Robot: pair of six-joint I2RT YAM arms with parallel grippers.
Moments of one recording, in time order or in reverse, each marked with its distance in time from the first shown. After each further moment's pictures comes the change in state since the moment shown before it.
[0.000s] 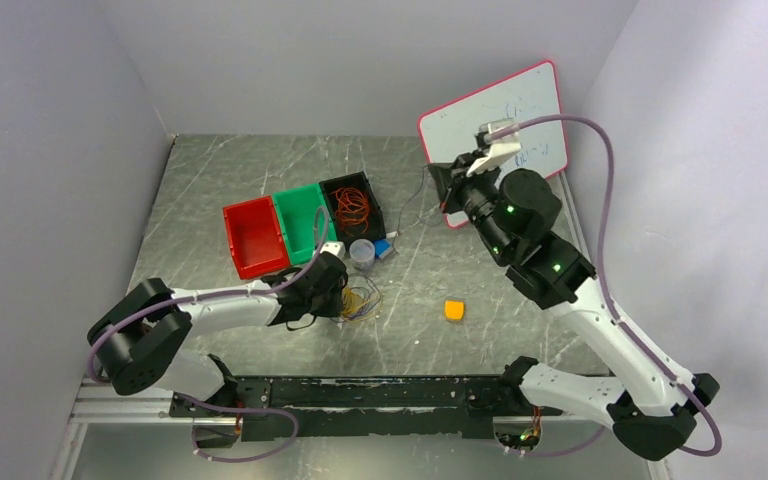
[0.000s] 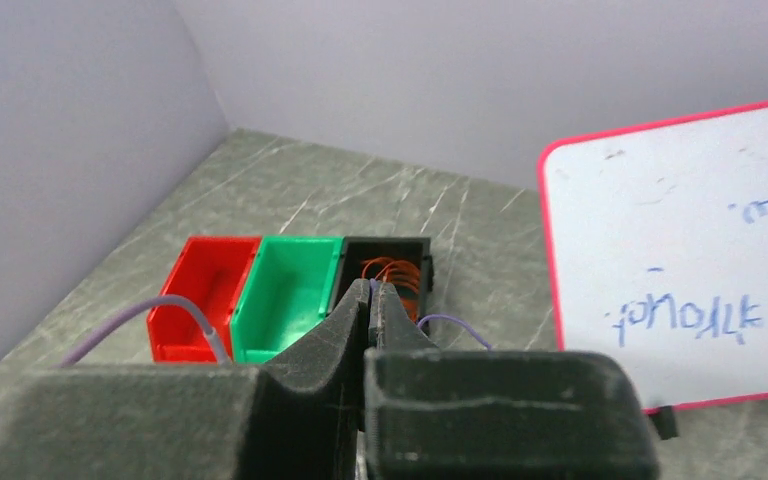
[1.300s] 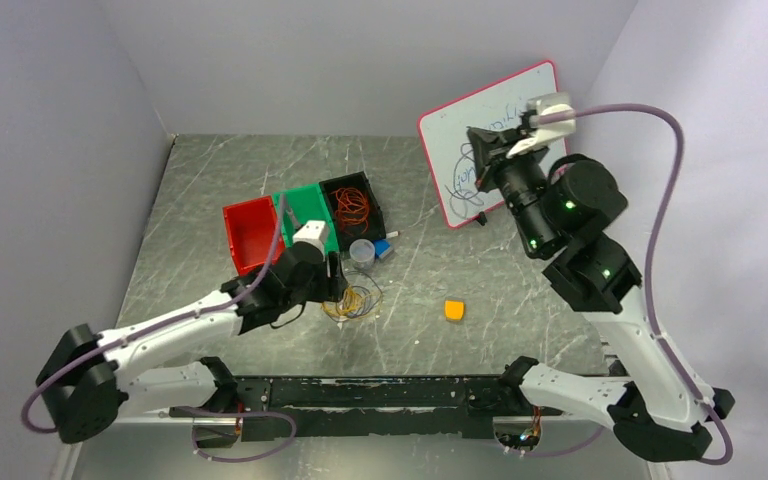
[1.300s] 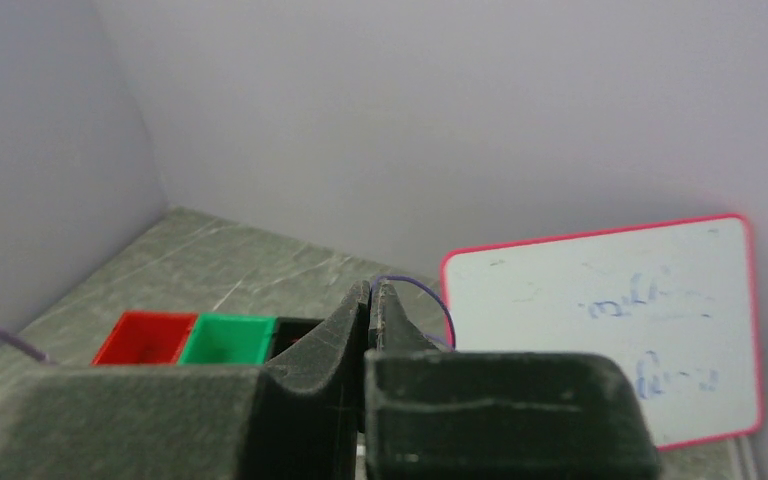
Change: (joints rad) left arm -0.002 -0.274 0.029 -0.084 -0.061 0.033; right arm -0.002 -0.033 0.266 -0.079 0.129 -0.238
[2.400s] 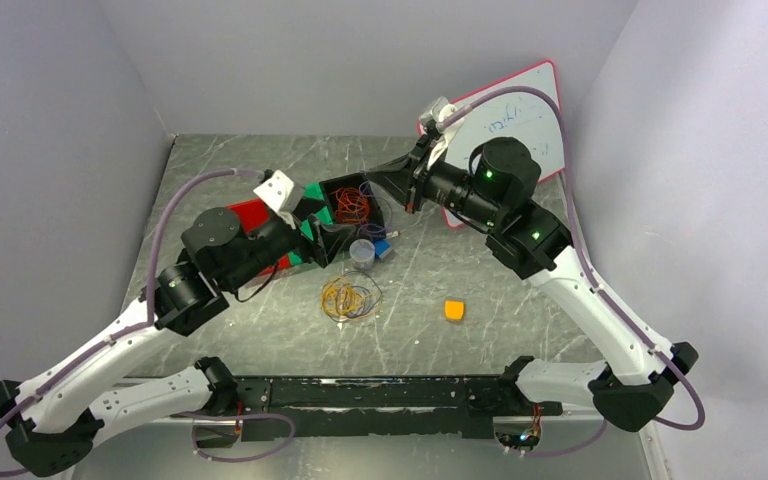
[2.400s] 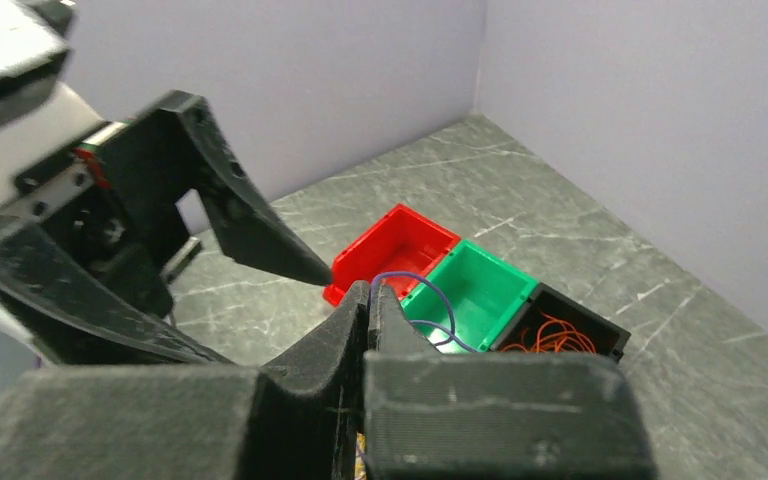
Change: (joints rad) left arm 0.000 -0.291 0.388 0.057 0.203 0.498; right arm 0.000 0.213 -0.053 0.077 -0.703 0.169
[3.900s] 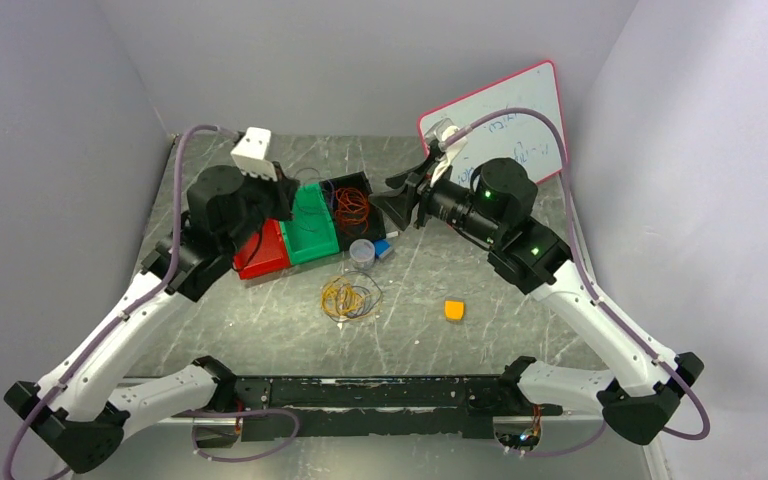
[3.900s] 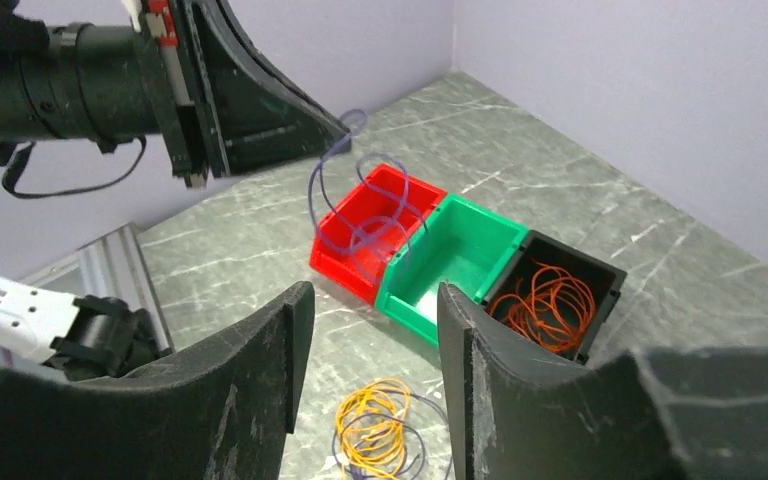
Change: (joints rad) left arm 0.215 0.147 0.128 -0.165 -0.165 -0.071; right arm 0.000 -0.086 -0.162 0.041 0.032 0.025
